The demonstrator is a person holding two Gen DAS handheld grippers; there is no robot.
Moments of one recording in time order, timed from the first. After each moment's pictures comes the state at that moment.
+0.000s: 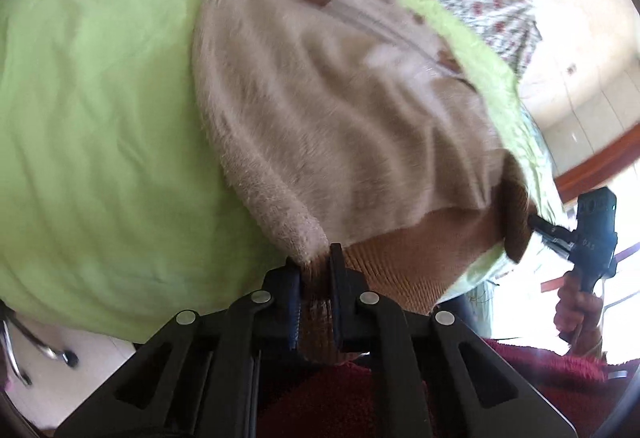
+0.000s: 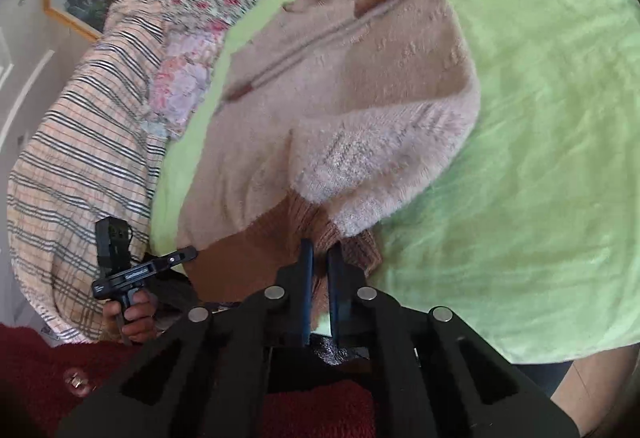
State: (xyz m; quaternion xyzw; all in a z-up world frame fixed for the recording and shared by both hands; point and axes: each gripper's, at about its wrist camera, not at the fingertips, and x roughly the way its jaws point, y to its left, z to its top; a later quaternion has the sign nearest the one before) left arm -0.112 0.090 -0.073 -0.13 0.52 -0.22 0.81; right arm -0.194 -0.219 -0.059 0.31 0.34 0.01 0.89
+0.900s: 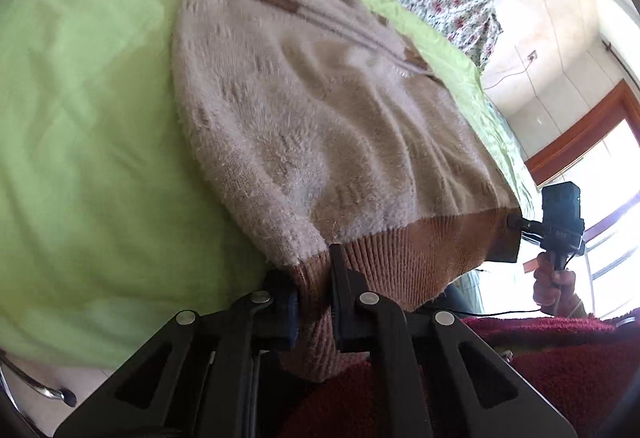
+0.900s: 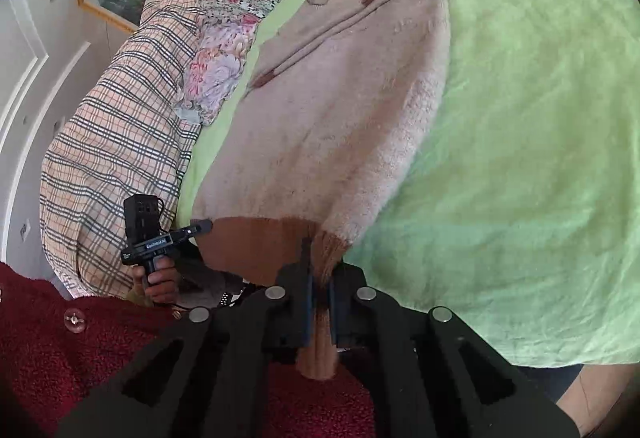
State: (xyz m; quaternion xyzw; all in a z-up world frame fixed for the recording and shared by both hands) left arm -0.109 0.110 -0.093 -0.13 0.49 -0.29 0.81; right arm -0.198 -0.256 -0.093 0.32 0.34 0.08 0.88
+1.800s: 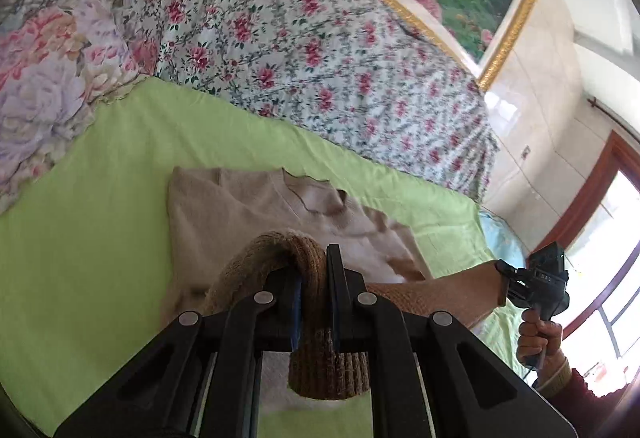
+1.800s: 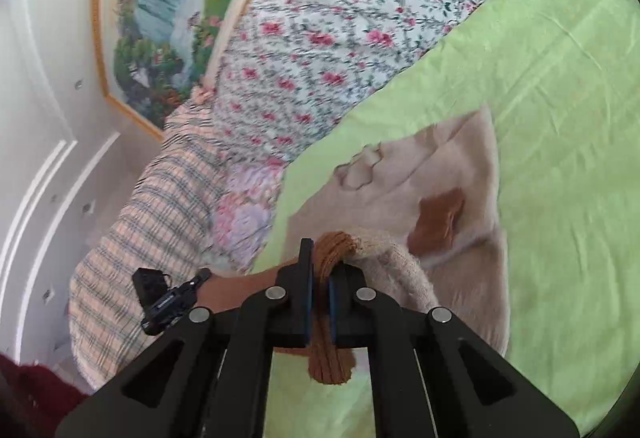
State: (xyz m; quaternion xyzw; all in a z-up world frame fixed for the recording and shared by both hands) left arm 0.114 0.087 0.054 -0.18 0.31 -0.26 0.90; right arm -0.002 -0.401 0.034 0.36 0.19 0.05 0.91
